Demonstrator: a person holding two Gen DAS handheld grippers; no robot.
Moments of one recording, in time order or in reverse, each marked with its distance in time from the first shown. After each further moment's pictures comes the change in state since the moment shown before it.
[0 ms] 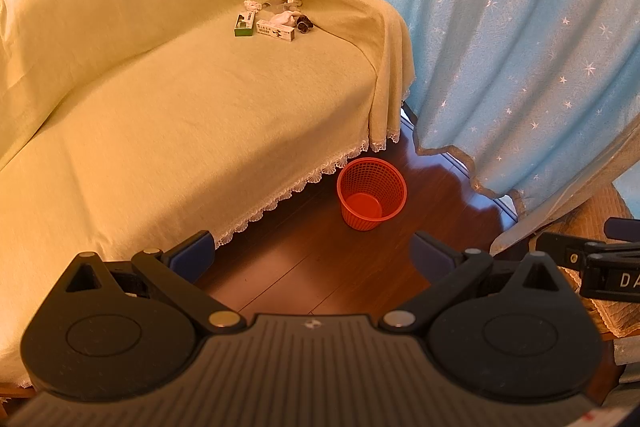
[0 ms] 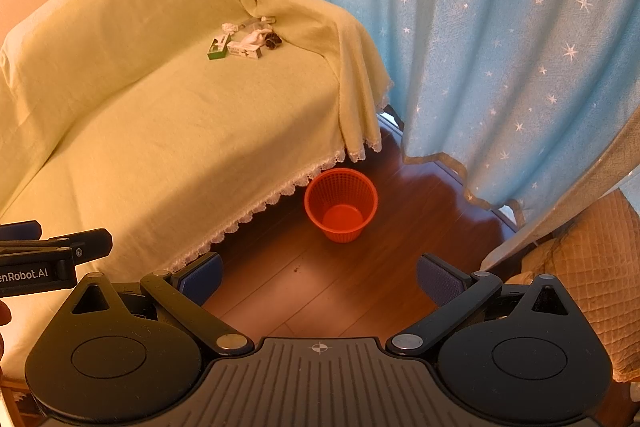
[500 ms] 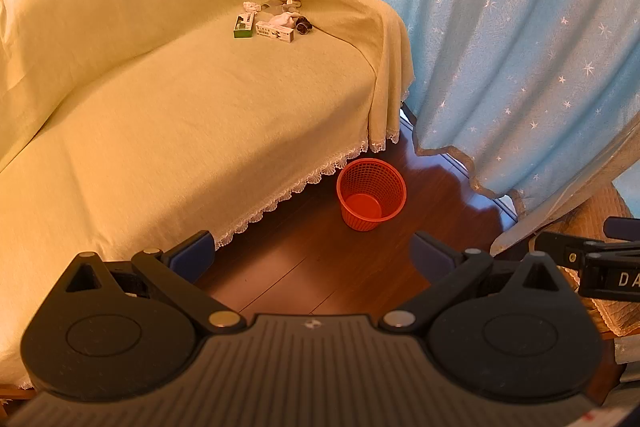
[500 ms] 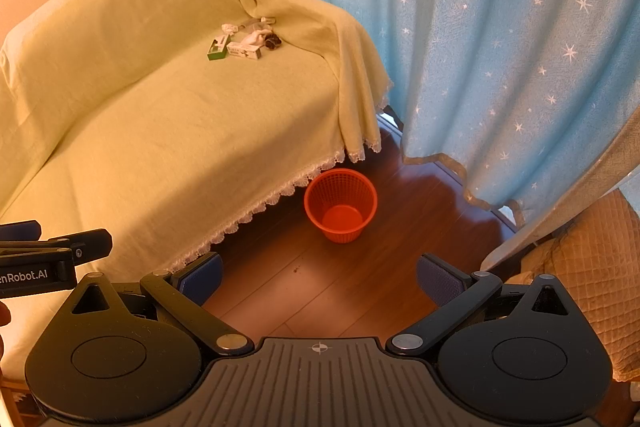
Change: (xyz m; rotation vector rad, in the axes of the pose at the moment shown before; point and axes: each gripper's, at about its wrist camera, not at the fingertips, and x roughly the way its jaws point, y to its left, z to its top) left arm -0.001 -0.002 -0.002 0.003 -0.003 0.001; right arm 0.000 -0.006 -0.001 -0.001 -0.002 0.000
